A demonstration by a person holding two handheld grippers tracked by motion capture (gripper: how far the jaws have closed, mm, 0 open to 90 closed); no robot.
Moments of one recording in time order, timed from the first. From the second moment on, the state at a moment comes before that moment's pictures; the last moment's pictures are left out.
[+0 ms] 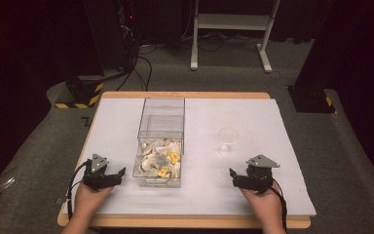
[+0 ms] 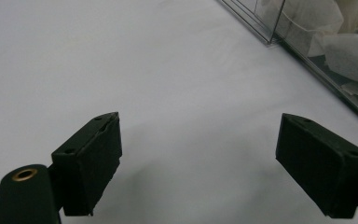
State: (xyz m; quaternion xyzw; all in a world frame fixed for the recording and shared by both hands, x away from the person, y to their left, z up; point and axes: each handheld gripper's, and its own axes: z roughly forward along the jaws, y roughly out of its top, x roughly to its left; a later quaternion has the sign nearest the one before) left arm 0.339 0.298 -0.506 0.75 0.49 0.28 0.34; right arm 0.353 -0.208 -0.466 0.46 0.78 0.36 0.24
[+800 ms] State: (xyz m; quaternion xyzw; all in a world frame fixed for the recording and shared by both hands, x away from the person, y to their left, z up) left arm 0.338 0.299 -0.506 0.75 0.48 0.27 0.35; right arm 0.352 -0.165 -0.440 0.43 0.78 0.40 0.22
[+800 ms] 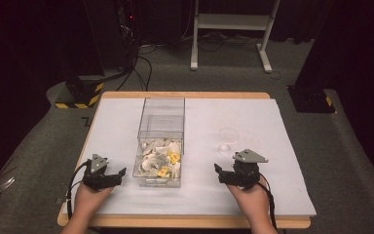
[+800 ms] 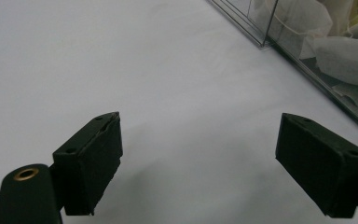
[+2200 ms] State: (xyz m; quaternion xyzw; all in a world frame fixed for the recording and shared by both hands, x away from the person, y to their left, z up) left arm 0.338 0.300 -0.506 0.75 0.48 0.26 0.36; right arm 0.360 -0.079 -0.419 0.36 0.81 0.44 0.18
